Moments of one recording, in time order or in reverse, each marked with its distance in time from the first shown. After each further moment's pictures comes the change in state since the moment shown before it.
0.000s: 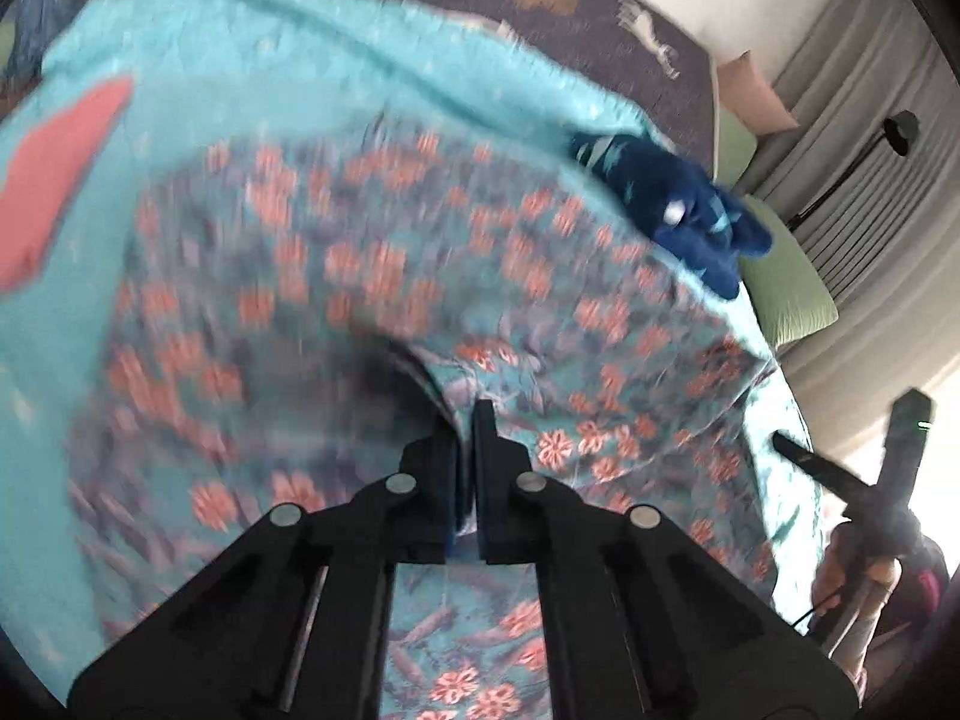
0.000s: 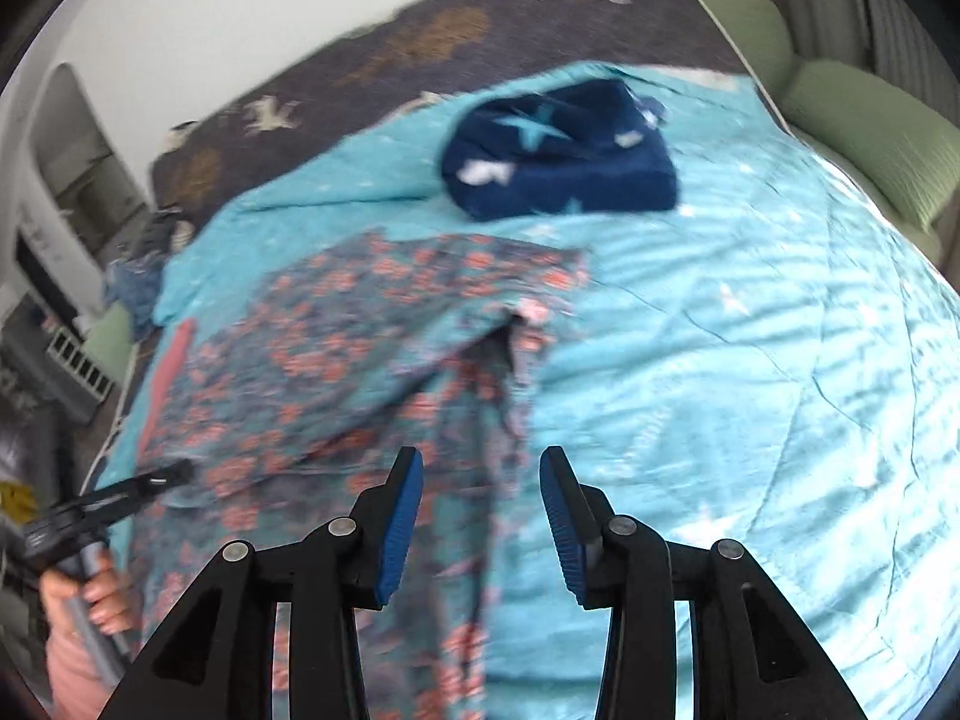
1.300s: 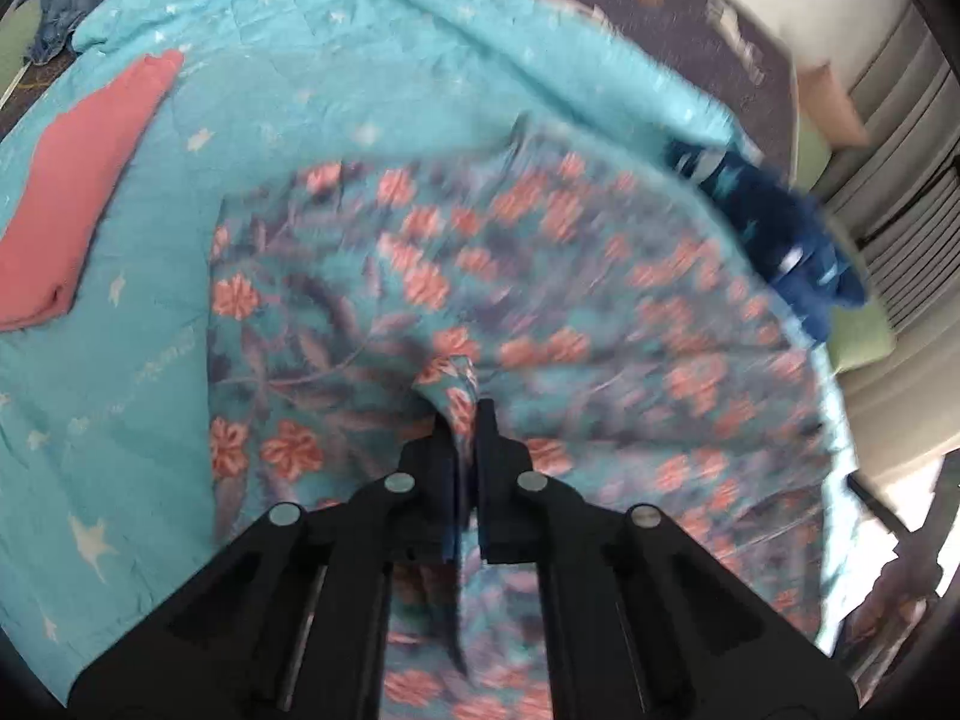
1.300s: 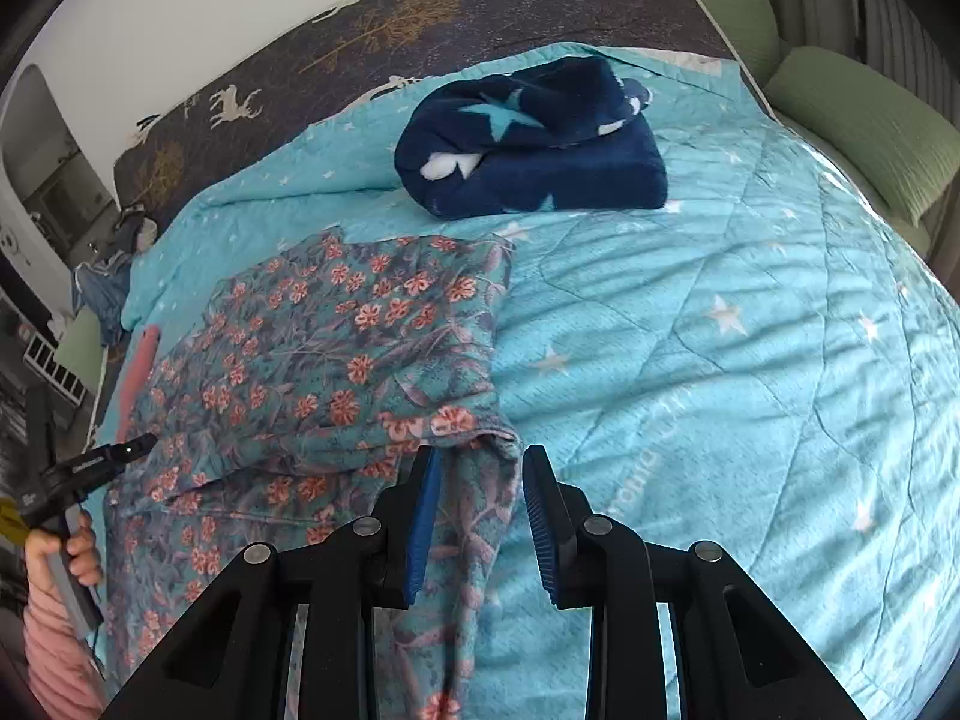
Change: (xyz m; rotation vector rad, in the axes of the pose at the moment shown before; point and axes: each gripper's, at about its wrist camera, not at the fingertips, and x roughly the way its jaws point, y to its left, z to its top) left arm 0.027 0.070 0.053 -0.083 0.044 0.083; right arm 0.014 0.005 0.022 0.001 0.014 -0.062
